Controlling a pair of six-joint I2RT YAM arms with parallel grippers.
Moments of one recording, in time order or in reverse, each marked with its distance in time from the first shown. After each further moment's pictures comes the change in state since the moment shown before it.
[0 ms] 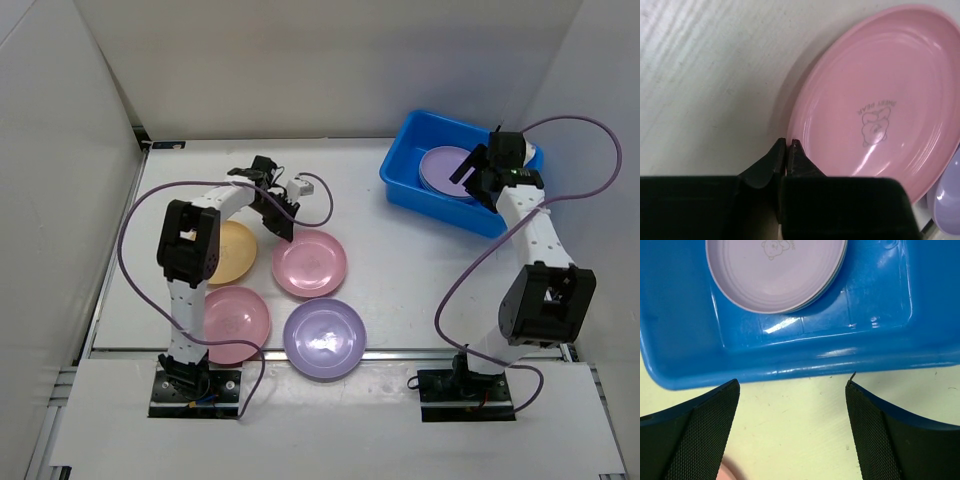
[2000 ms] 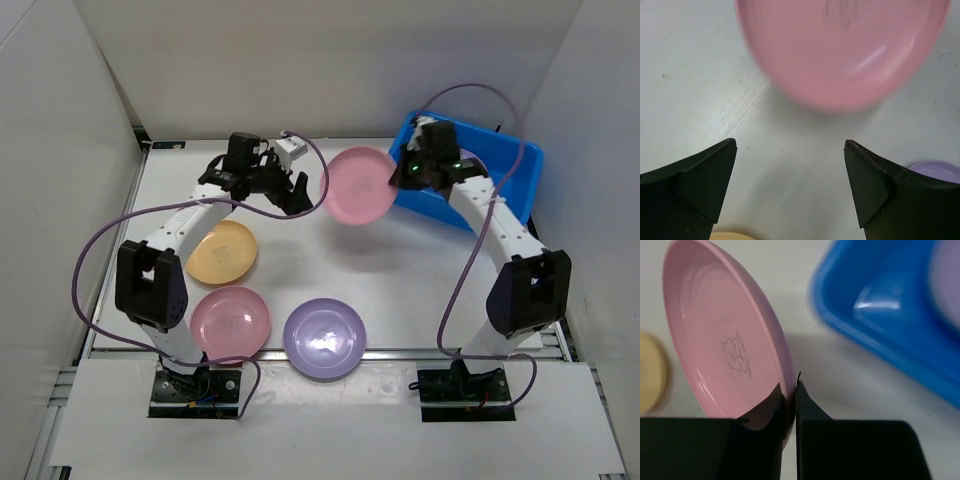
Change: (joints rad) left arm -0.029 -0.422 -0.159 0.386 0.057 -0.219; right arm 0.378 0.069 0.084 0.086 -0.303 -0.316
